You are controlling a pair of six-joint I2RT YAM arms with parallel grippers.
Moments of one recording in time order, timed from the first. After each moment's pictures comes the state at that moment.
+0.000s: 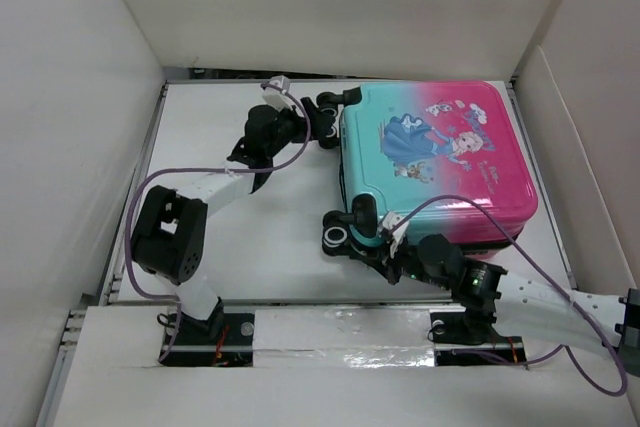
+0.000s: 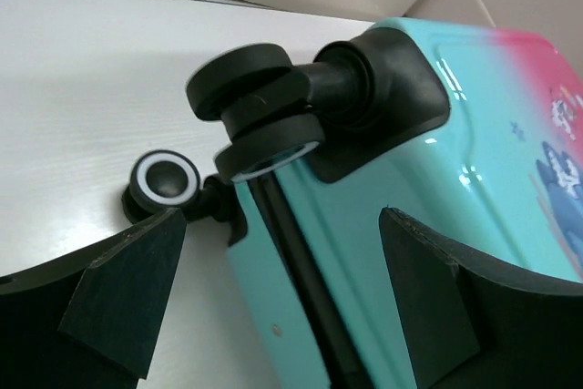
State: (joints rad) left arm -0.44 1.64 1.03 0.46 0.15 -0.60; right arm 1.10 0.74 0.31 0.10 0.02 0.15
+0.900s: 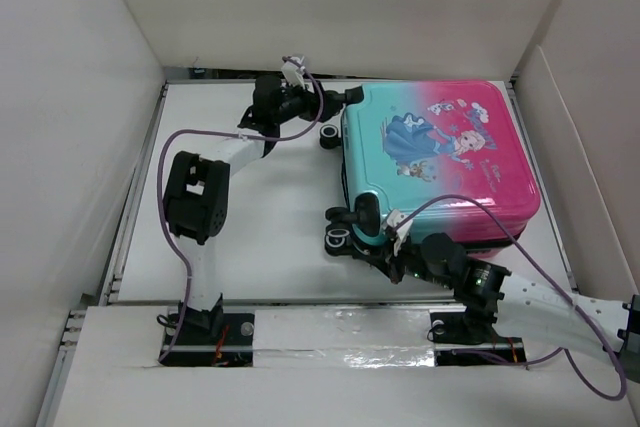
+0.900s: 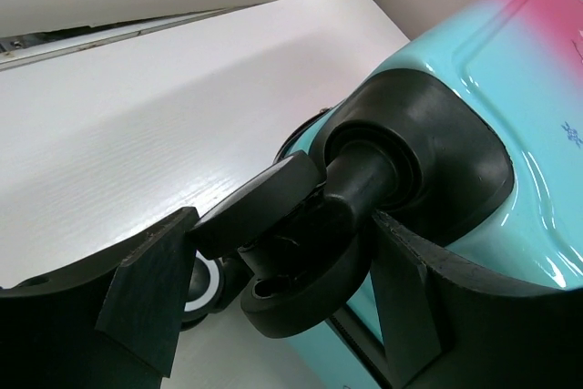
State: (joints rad) left arm -0.35 1.99 1.41 0.43 0.52 -0.39; right arm 1.06 0.69 0.29 0.06 -0.01 0.17
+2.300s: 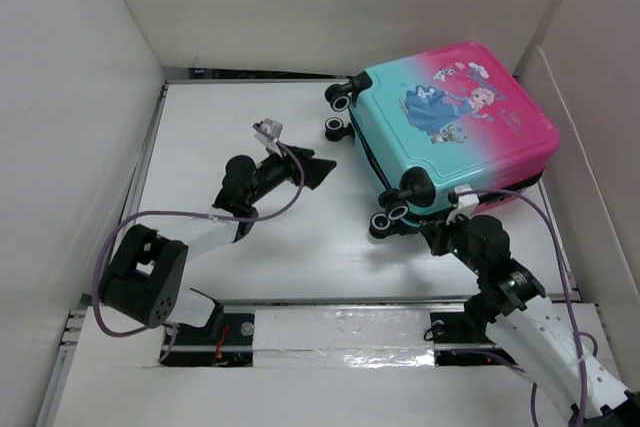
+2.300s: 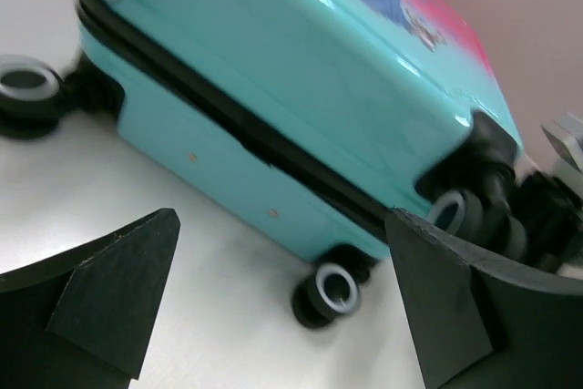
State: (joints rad) left arm -0.45 1.37 0.51 0.91 0.45 -0.59; right arm 0.46 0.42 0.33 -0.30 -0.06 0.21
